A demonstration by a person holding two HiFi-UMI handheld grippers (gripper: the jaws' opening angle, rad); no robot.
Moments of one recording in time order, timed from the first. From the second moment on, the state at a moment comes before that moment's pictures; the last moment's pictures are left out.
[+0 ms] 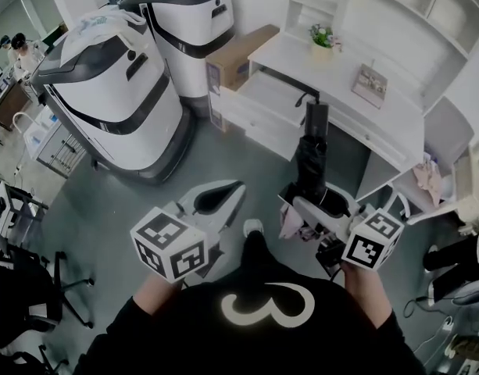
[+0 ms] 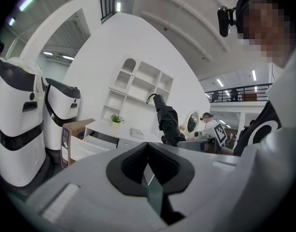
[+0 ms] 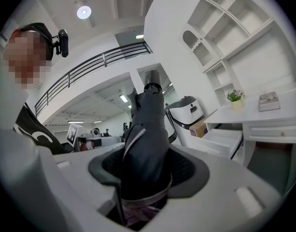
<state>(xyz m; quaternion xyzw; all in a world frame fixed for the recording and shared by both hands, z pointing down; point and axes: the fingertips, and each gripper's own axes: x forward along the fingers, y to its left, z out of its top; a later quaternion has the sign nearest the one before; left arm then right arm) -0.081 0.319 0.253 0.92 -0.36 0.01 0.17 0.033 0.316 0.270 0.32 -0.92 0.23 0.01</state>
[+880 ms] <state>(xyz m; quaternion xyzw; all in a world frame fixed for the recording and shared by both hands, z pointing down) -0.017 -0.025 0.278 0.91 -0.34 0.05 0.23 0.089 0.001 0.326 0.32 -0.90 0.30 0.05</state>
